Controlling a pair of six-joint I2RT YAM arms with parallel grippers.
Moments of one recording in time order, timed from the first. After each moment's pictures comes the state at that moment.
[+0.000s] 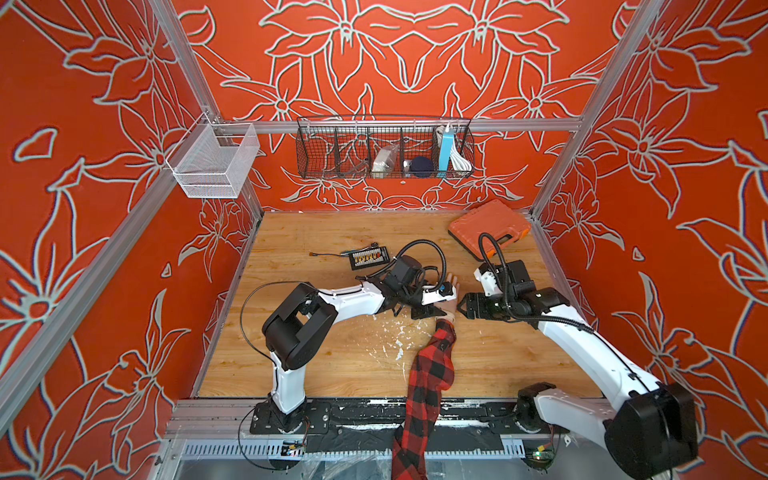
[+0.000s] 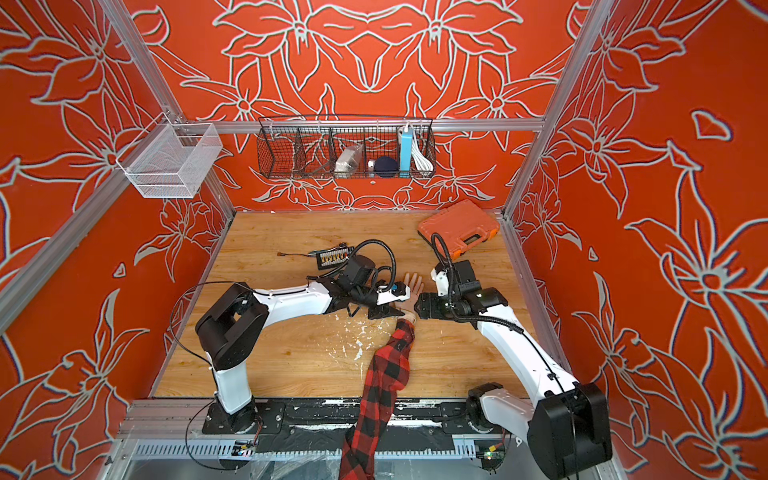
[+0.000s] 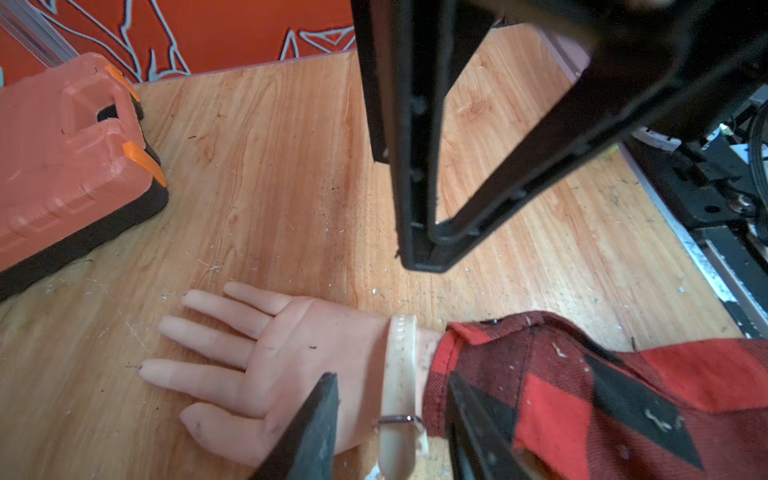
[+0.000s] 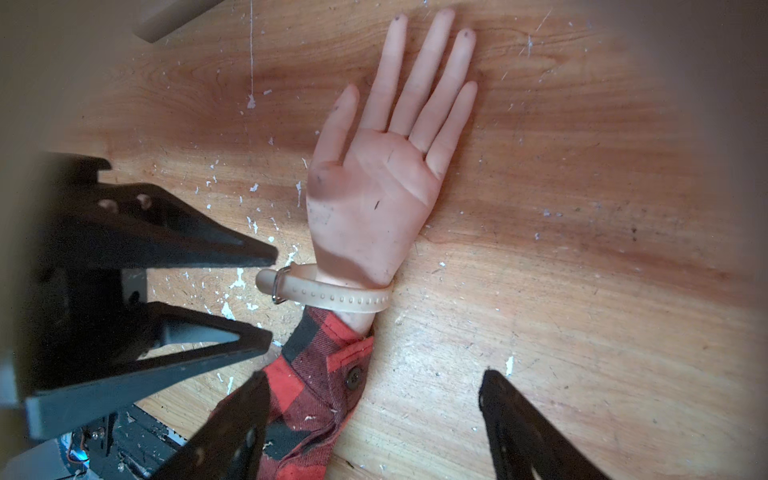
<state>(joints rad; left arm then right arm) -0.72 1.88 1.16 0.00 0.64 0.63 0.30 1.12 0.81 -0.74 -0.30 0.29</state>
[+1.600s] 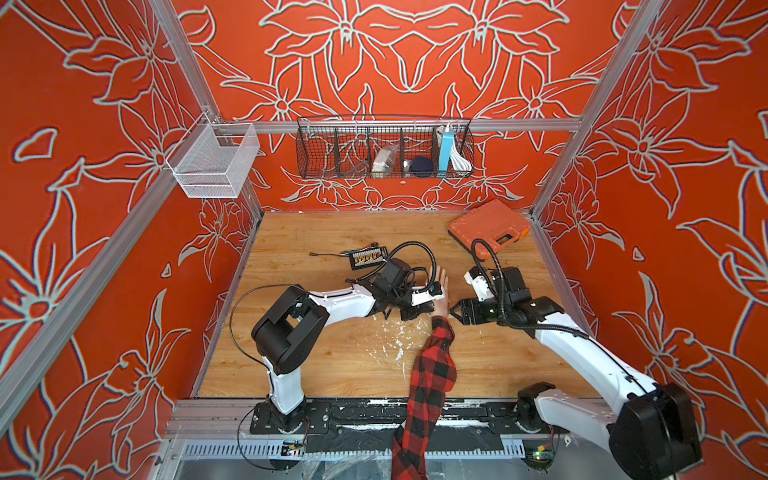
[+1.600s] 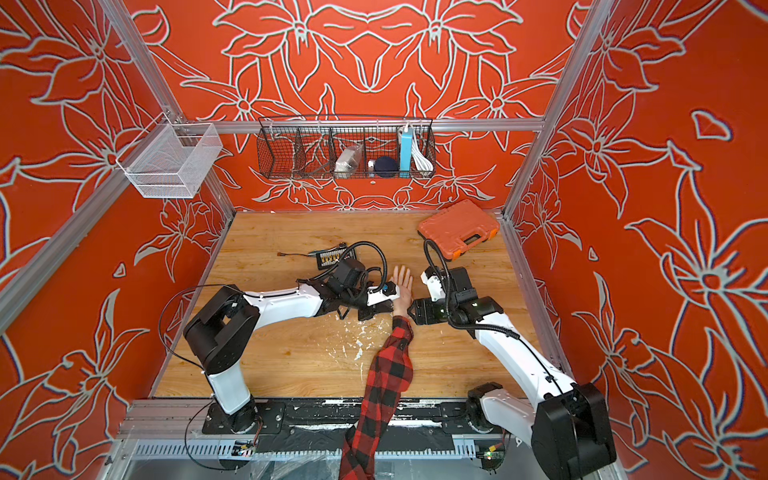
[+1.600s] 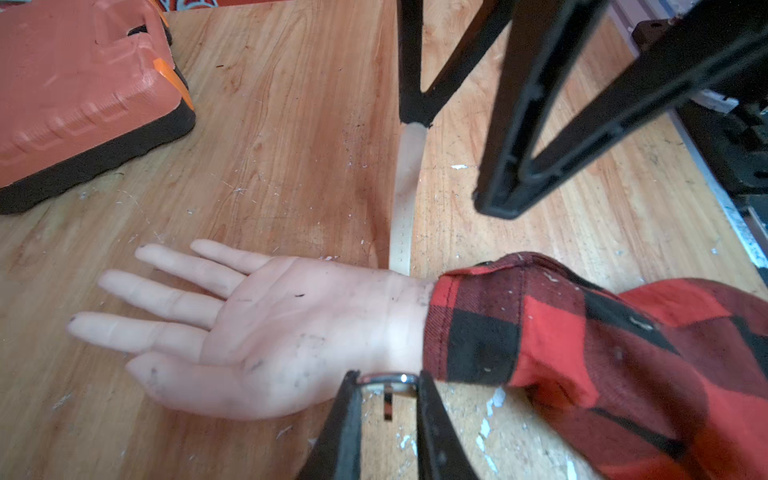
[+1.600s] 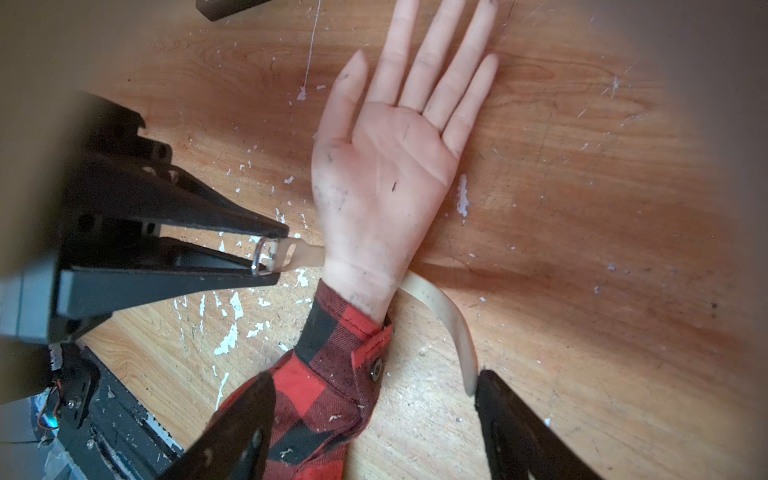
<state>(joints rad) -0.68 1.80 1.05 0.01 0.57 0.60 0.35 1.10 0.71 -0.56 -0.35 0.19</state>
